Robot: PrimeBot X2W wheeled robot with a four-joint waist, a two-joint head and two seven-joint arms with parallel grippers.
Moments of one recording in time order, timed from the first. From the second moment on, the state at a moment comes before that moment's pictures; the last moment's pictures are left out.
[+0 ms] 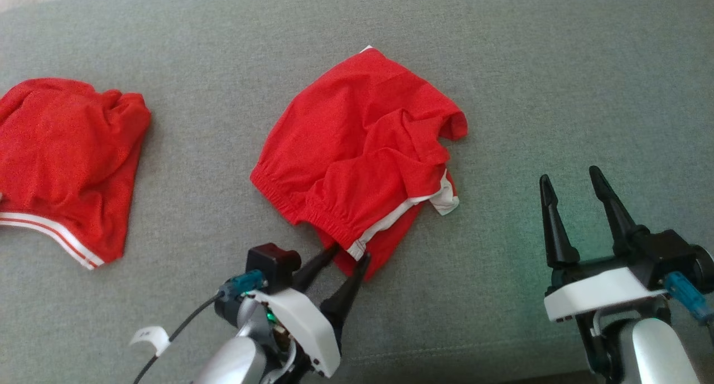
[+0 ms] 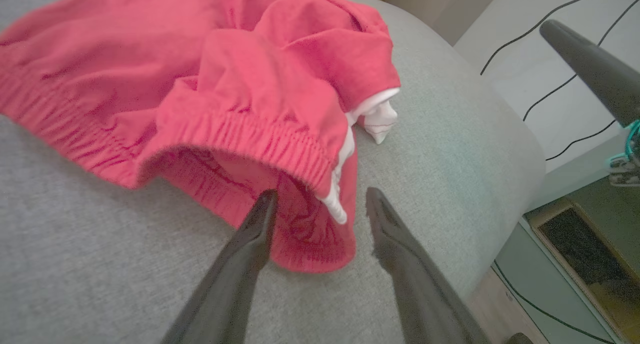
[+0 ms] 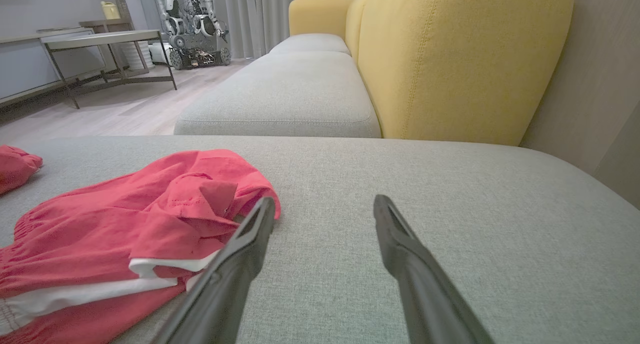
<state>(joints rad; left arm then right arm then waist) -0.14 0.09 -0.55 0.22 -0.43 -0.12 0.03 -0.01 -0.05 0.03 -0.02 0.03 0.13 -0.06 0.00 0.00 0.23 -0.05</state>
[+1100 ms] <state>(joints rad) -0.22 0.11 -0.57 0.25 -0.43 -0.11 -0.10 -0.21 -0.05 0.15 0.39 -0.05 0.13 -0.06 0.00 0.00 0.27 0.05</state>
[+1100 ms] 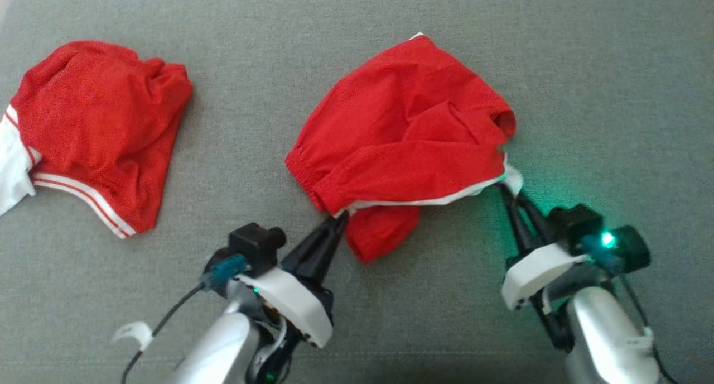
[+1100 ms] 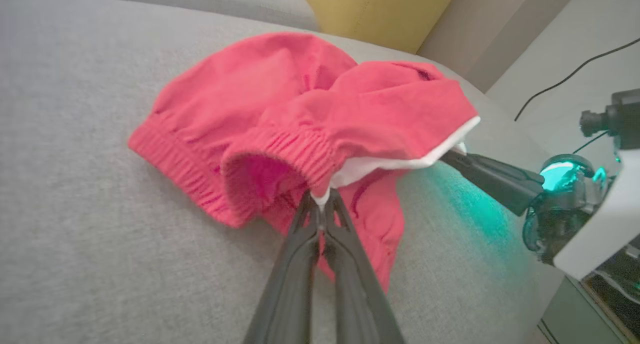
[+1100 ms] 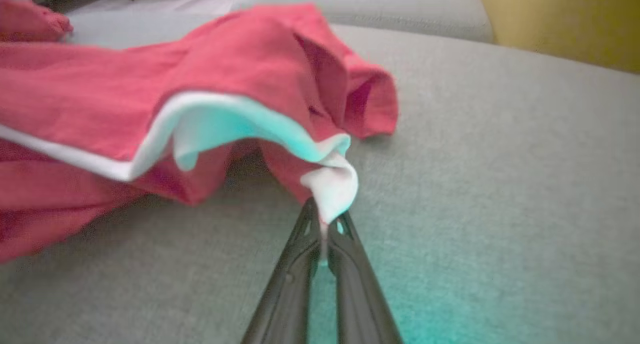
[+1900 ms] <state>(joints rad) -0.41 0.33 -0.40 -0.19 -0.34 -0.02 0.02 -0.32 -0.12 0.03 -0.18 -0.06 0.13 0.03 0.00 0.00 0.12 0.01</state>
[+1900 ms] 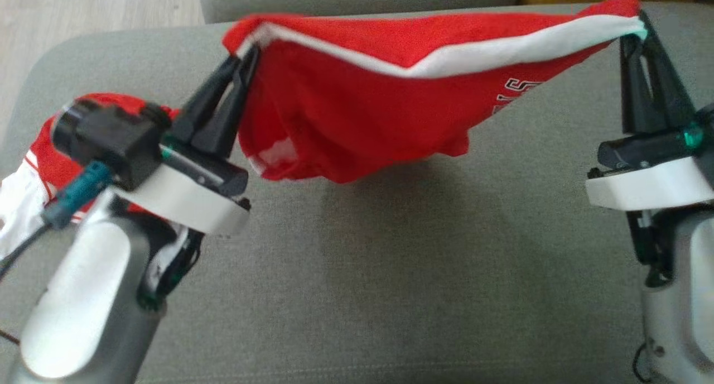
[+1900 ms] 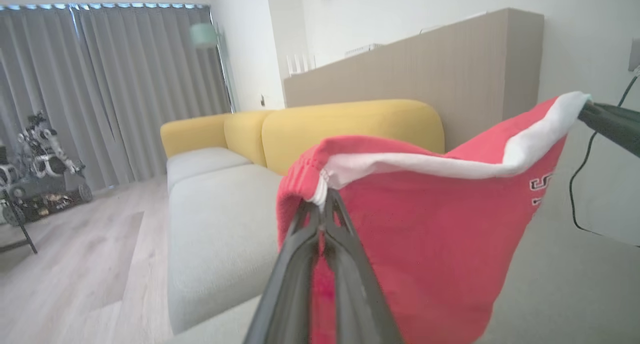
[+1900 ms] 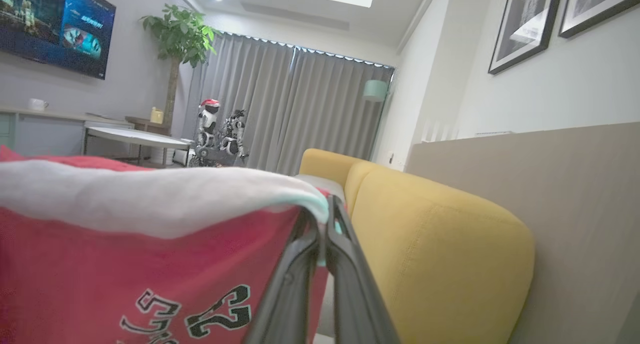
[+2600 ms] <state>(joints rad) -0.96 0.23 -0.35 0.30 -0.50 -0.11 -0.08 -0.88 -0.14 0.03 0.22 0.10 0.13 0.03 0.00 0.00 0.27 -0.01</state>
